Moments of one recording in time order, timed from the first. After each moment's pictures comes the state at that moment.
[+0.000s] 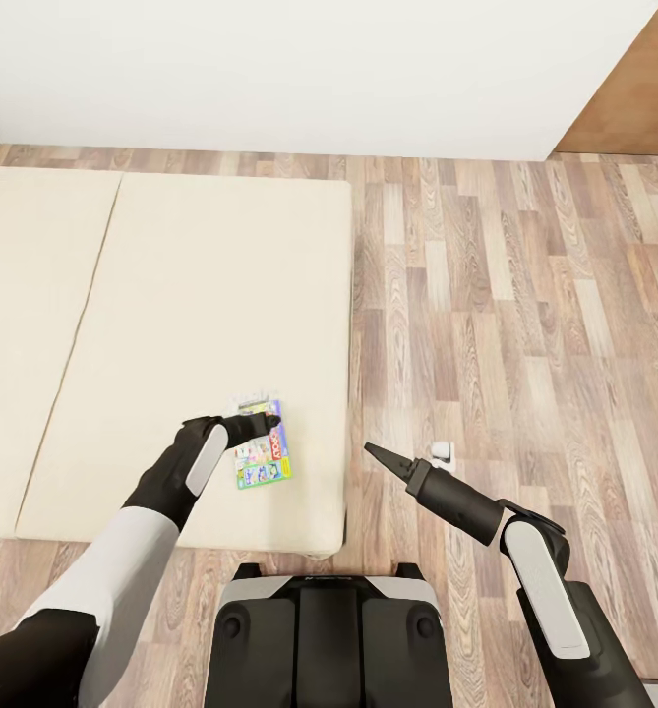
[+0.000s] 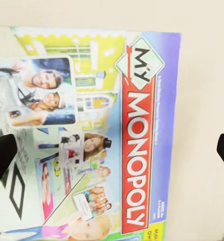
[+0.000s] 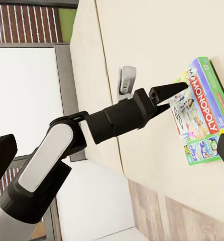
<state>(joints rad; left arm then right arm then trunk) -0.92 -0.04 -0.09 -0.82 0.40 0.62 0.09 -0.36 -0.02 -0.01 -1.59 -0.89 0.82 0.50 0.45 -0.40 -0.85</state>
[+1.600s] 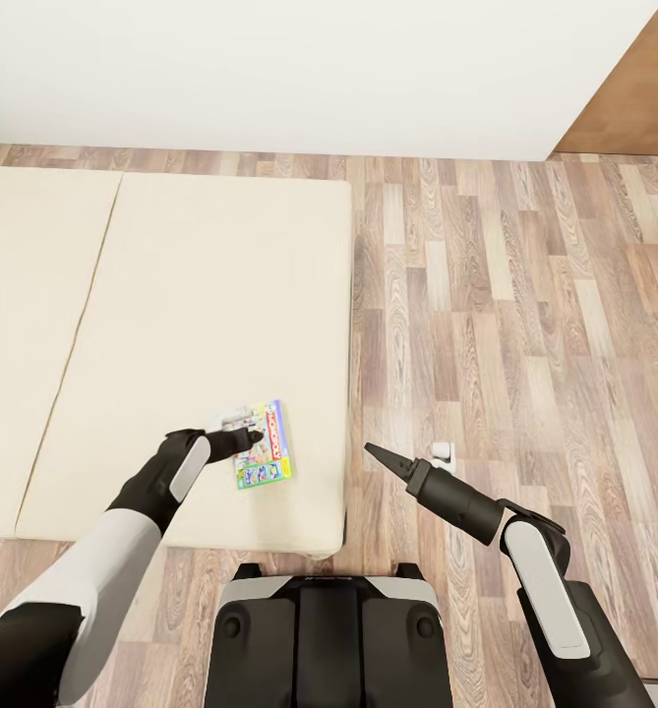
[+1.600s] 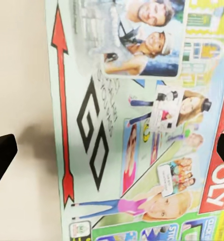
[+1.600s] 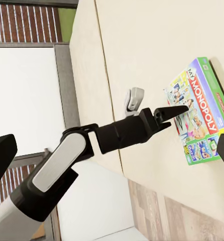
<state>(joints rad) -0.93 0.03 -0.08 -0.69 0.41 0.60 0.03 -0.36 -0.02 -0.01 -1.59 -0.89 0.82 0.50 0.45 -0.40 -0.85</state>
